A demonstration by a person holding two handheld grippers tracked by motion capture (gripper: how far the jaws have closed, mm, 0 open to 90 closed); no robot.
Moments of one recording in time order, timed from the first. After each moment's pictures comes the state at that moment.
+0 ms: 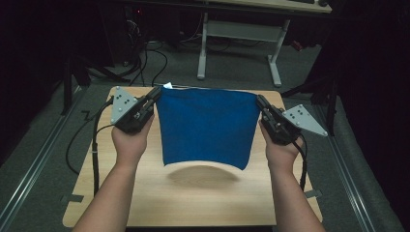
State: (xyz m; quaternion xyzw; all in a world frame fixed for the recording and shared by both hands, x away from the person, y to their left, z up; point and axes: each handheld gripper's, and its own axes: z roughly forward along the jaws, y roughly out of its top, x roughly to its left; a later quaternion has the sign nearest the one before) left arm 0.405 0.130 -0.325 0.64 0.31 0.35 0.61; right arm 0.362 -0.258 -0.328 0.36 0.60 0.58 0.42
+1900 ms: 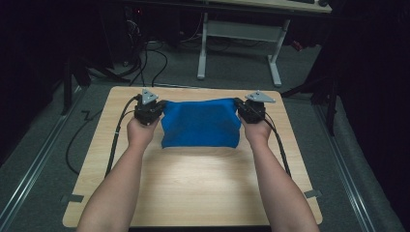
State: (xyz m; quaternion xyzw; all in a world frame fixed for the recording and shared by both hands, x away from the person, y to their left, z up) left arm 0.525 0.122 -0.448 0.75 0.40 0.27 0.46; right arm 0.506 -0.246 -0.432 0.44 0.70 0.45 0.32
